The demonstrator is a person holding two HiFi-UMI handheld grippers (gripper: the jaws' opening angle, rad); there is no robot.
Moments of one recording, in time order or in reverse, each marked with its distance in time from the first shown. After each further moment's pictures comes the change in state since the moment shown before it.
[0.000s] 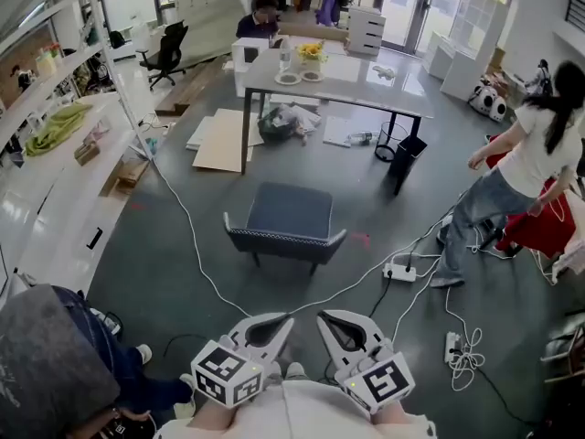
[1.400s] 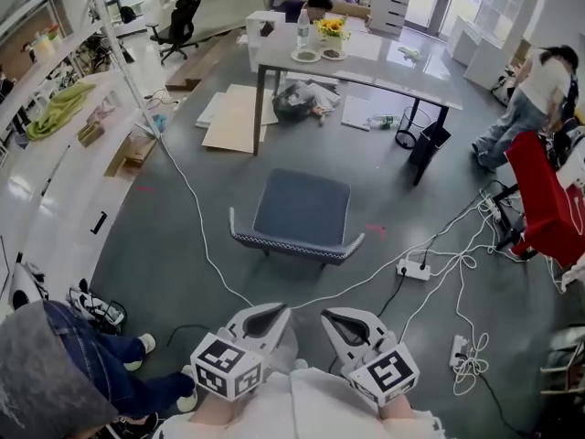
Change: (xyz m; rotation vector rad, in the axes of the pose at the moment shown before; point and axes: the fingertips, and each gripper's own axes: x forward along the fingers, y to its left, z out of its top) left arm 0.057 0.099 -0.001 -0.069 0.056 0.124; right arm 0.080 -0.057 -0.061 0.067 0.160 0.137
